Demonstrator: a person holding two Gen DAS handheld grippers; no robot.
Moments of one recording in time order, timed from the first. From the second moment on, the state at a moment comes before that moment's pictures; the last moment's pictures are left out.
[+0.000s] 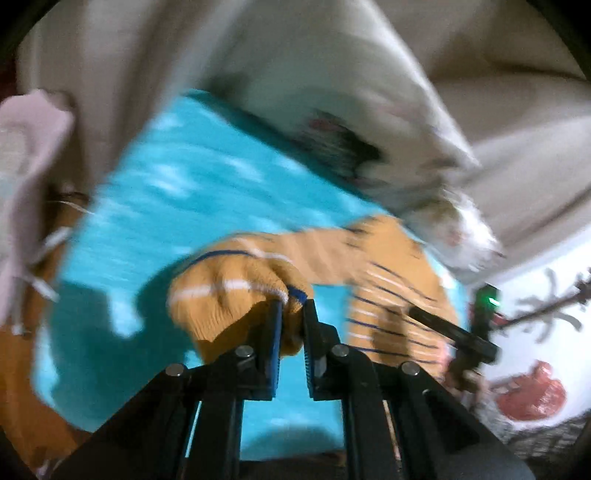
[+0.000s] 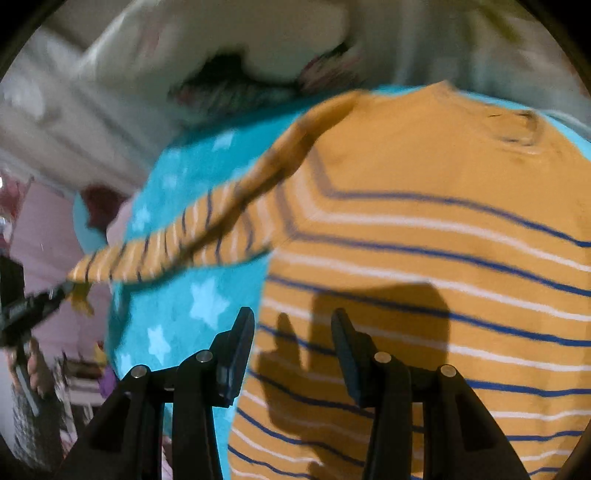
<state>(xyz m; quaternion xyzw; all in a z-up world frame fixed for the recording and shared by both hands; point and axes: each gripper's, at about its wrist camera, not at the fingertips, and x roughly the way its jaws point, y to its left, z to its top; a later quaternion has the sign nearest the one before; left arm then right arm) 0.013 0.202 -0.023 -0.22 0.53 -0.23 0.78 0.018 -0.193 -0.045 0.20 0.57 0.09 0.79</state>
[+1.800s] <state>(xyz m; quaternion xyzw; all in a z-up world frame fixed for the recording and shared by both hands) 0.055 -0.029 -0.131 -0.15 0.56 -0.09 0.81 0.061 -0.314 -0.009 0.15 0.55 0.12 0.81</state>
